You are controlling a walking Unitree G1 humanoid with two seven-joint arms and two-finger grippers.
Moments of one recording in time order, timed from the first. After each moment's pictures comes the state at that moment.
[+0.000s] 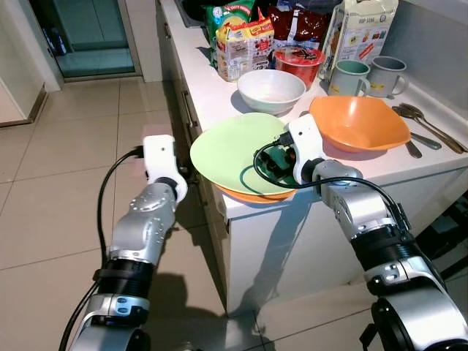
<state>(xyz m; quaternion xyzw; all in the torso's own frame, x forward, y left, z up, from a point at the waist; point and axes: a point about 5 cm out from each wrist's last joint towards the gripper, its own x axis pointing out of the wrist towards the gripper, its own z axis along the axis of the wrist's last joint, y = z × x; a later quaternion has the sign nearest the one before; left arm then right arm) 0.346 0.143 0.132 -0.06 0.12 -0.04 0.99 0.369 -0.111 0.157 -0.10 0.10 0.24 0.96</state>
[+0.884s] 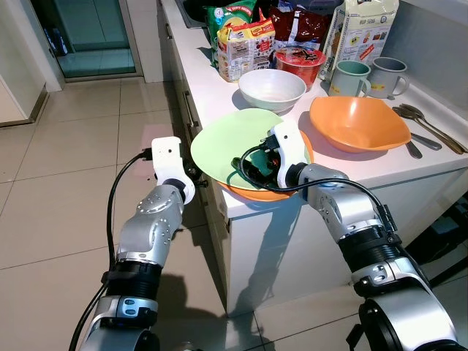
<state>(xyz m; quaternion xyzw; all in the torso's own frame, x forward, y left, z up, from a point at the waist) 0.343 0.132 0.128 -0.12 0.13 -0.06 0.98 0.361 -0.083 0.153 -0.02 0.13 0.34 0.93</state>
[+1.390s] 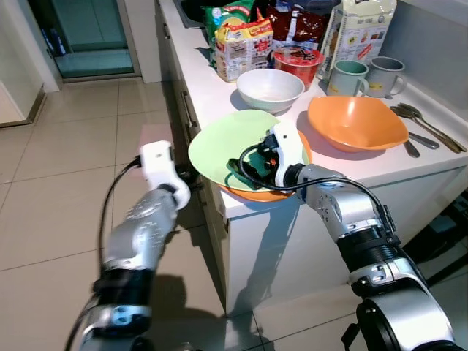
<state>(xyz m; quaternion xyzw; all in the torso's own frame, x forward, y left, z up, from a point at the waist) 0.332 0.158 0.121 -0.18 0.15 -0.06 0.97 0.359 -0.081 0.154 0.01 0.13 0.35 0.93</state>
